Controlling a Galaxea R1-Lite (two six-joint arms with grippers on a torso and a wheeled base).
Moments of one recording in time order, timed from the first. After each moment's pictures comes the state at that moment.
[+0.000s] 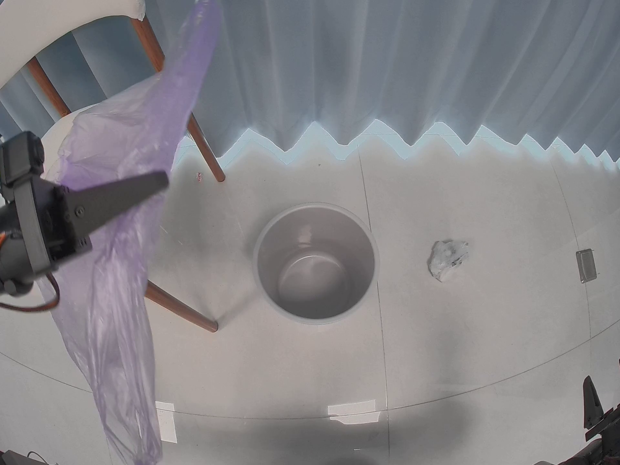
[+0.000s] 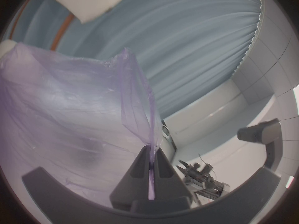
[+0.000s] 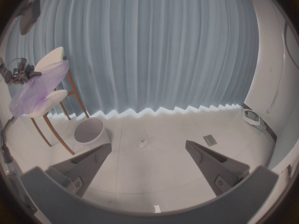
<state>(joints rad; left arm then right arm) -0.37 1.16 -0.74 -0.51 -0.67 -0.52 0.00 0.02 -0.02 0.00 -0.05 0.01</state>
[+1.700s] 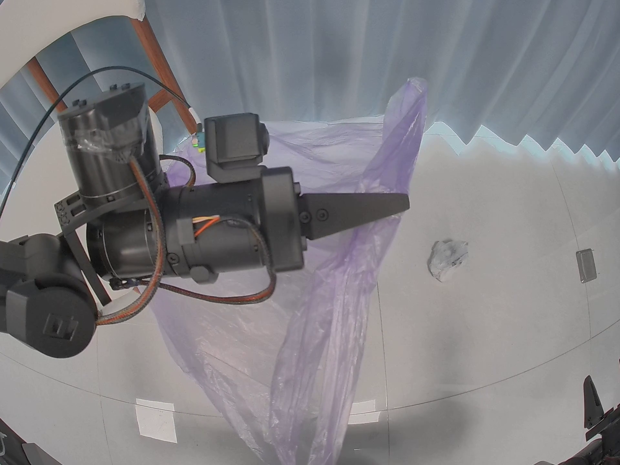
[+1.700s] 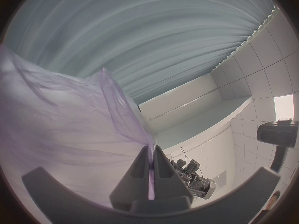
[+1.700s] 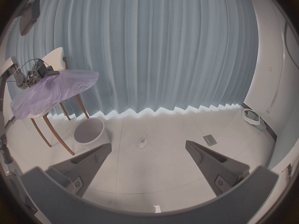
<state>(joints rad) -0.72 1.64 -0.99 -0.72 -0.71 -0.58 0.00 0.02 -0.02 0.00 -0.05 0.01</state>
